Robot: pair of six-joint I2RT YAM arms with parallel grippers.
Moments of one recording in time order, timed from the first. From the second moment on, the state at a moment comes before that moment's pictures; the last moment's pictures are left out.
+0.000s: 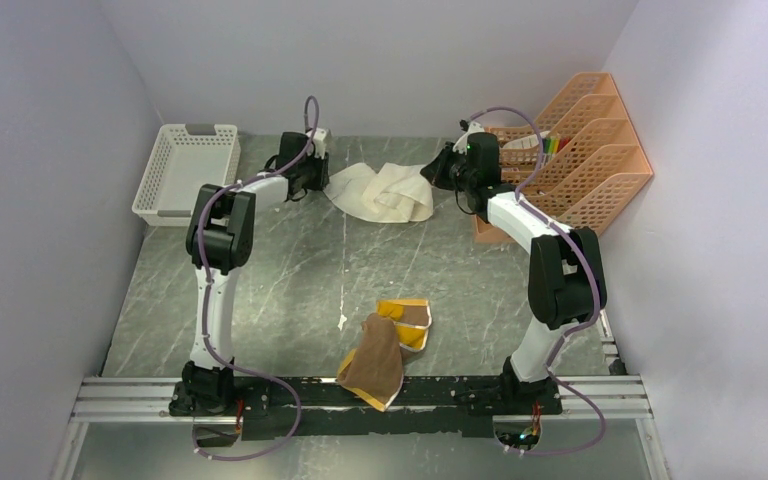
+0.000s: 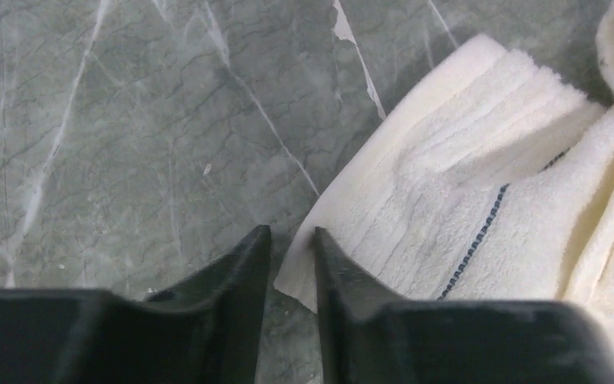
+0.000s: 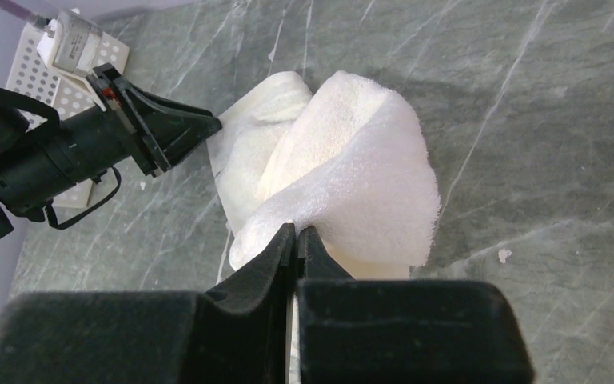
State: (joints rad) left arm -0.28 2.33 1.65 0.06 0.17 -0.01; right arm 0.23 1.77 1.22 0.14 -0.28 0.45
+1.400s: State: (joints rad) left arm -0.07 1.90 1.26 -0.01 0.02 -0.36; right arm 0.67 2.16 1.68 -0.02 0.01 -0.12
